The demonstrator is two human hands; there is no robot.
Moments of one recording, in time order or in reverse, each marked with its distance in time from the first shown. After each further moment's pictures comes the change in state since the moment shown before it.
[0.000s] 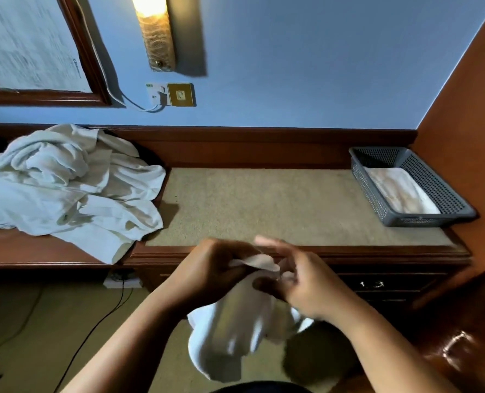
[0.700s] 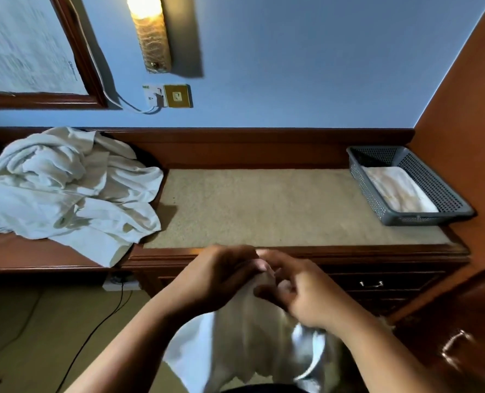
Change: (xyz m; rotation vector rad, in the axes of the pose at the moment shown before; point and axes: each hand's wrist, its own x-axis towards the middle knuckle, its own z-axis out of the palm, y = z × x) left_hand 0.003 0.006 0.010 0.056 -0.033 0.100; right_hand -0.007 -0.001 0.000 -0.096 -0.003 -0.007
